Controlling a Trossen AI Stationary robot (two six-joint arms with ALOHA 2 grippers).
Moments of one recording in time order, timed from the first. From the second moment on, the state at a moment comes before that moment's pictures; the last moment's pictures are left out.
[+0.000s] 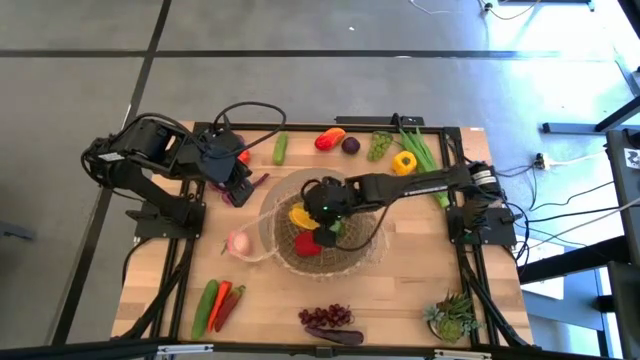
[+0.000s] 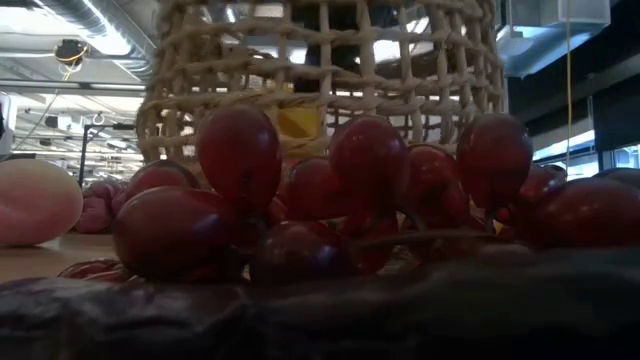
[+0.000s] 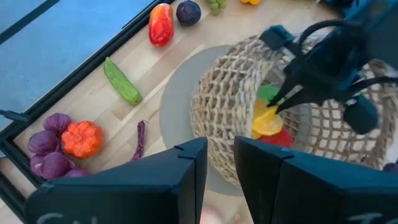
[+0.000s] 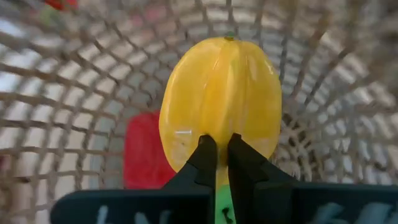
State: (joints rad) left arm -0.21 1.39 2.00 -1.57 -0.49 -0.83; right arm 0.09 1.92 1.65 -0.69 0.10 0.19
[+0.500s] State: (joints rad) left arm -0.21 1.39 2.00 -1.57 -0.49 -0.84; right arm 0.07 1.99 1.65 -0.67 0.14 0.11
